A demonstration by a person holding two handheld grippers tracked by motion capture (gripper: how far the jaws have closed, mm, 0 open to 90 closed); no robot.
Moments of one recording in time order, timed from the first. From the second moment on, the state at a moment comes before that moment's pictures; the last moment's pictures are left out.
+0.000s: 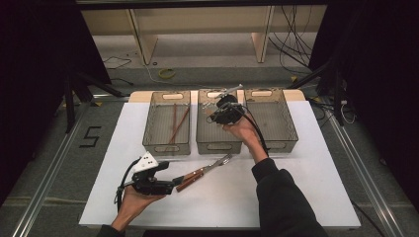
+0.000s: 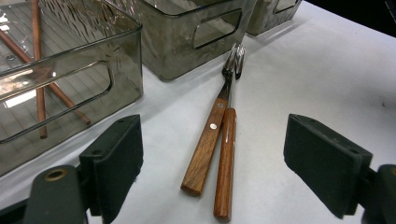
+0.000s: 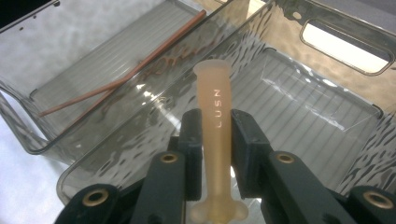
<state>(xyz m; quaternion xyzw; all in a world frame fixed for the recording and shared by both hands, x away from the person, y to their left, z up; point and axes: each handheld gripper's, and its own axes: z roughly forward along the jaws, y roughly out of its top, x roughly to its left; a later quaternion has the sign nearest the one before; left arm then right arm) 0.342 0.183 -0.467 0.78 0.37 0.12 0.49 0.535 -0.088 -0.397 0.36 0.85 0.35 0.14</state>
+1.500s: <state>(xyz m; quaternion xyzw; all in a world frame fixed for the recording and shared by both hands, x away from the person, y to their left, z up) 0.342 0.183 -0.467 0.78 0.37 0.12 0.49 0.553 -0.070 -0.410 0.39 0.85 0.33 0.13</state>
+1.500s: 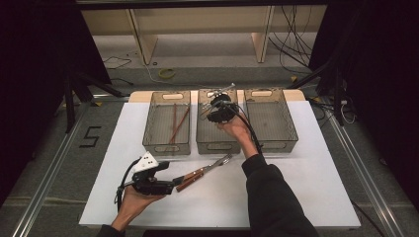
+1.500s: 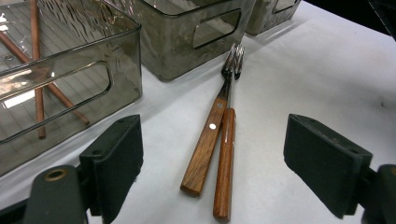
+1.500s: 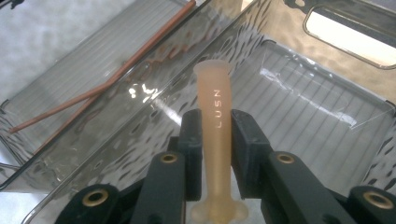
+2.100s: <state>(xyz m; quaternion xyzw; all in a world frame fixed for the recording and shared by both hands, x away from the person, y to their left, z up) 0.342 0.183 -0.467 0.78 0.37 0.12 0.49 0.555 -0.066 -0.420 0.39 0.85 0.31 0.13</state>
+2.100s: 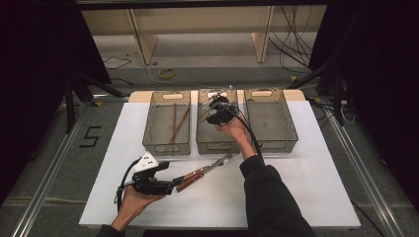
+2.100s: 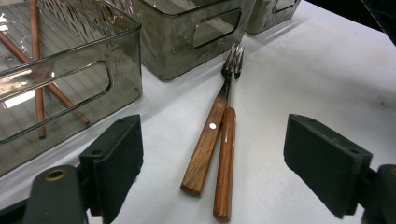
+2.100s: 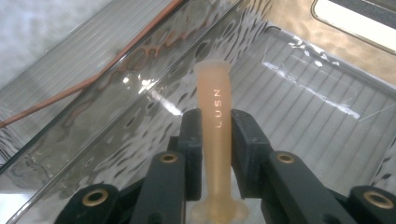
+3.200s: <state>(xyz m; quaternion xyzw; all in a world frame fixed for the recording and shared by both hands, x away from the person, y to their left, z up) 0.343 0.180 -0.468 0.79 0.37 0.11 0.48 0.530 -0.084 -0.401 0.37 0.85 0.35 0.11</state>
